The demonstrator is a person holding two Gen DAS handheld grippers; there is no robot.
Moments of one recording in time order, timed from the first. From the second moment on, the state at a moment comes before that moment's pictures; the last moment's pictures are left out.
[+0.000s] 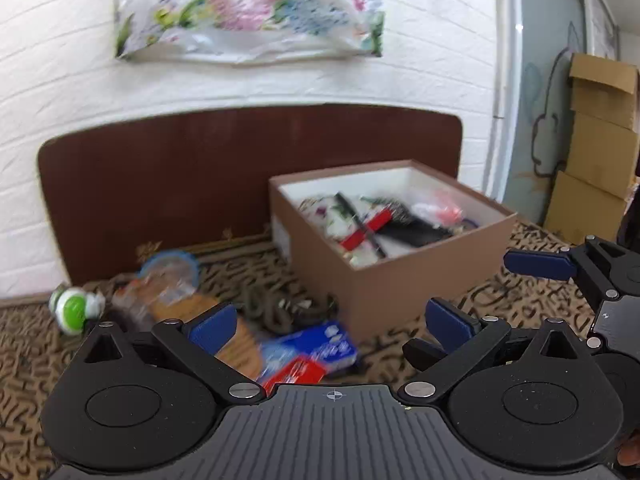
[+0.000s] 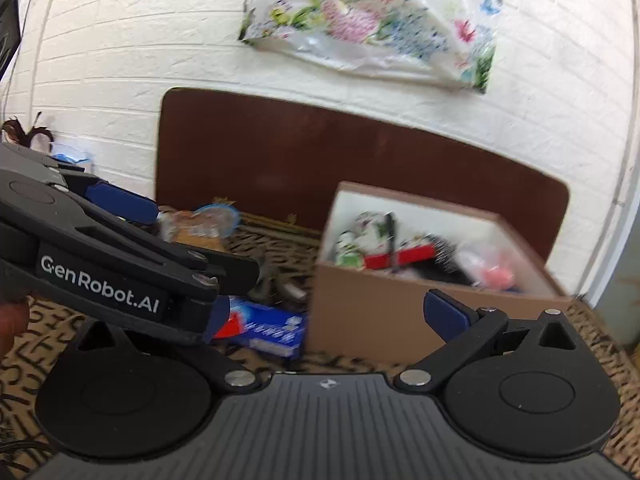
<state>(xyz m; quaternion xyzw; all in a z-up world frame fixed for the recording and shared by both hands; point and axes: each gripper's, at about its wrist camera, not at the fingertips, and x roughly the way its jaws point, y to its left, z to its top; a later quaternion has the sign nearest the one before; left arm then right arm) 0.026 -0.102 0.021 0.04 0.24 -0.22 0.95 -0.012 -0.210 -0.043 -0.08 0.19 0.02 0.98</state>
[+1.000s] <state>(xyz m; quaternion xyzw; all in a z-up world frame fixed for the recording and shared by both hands) 0.116 -0.014 -0.032 -0.04 0.33 -0.17 0.93 0.068 -0.147 -0.092 -0.06 0.24 0.11 0.96</state>
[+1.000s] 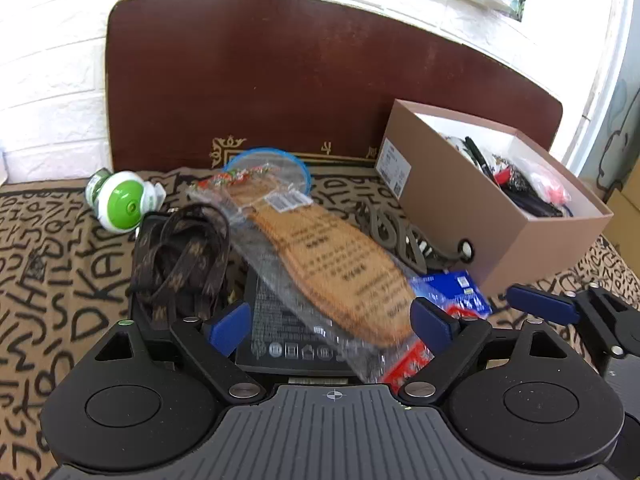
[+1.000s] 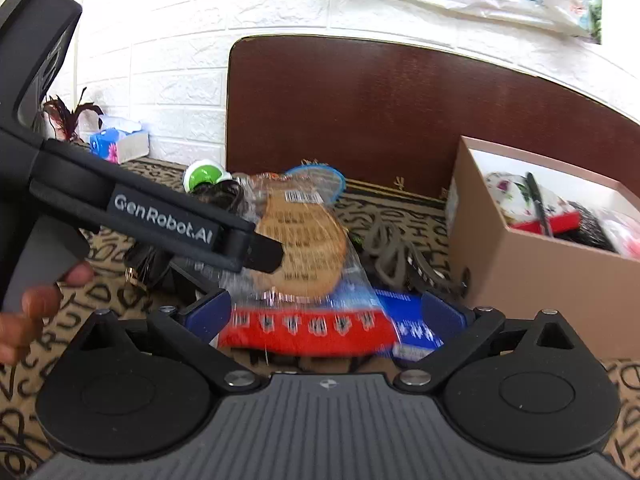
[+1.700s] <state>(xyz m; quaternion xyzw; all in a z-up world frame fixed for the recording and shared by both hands) 0.157 -0.018 -0.043 -0.03 0.36 -0.19 0.92 0.128 -0.134 -0.107 0.00 0.28 0.17 0.94</state>
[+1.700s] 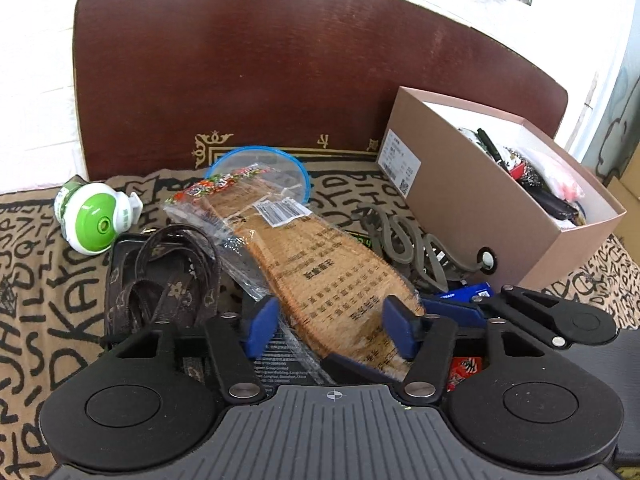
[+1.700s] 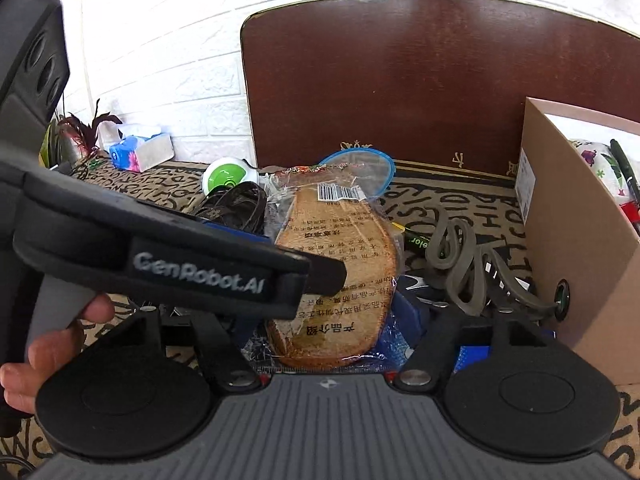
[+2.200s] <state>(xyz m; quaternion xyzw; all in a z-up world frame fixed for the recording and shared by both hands) 0.102 -0.017 -0.037 -0.05 0.38 -0.20 0.90 0.069 -0.147 -0.100 0.02 0.28 0.17 0.94</state>
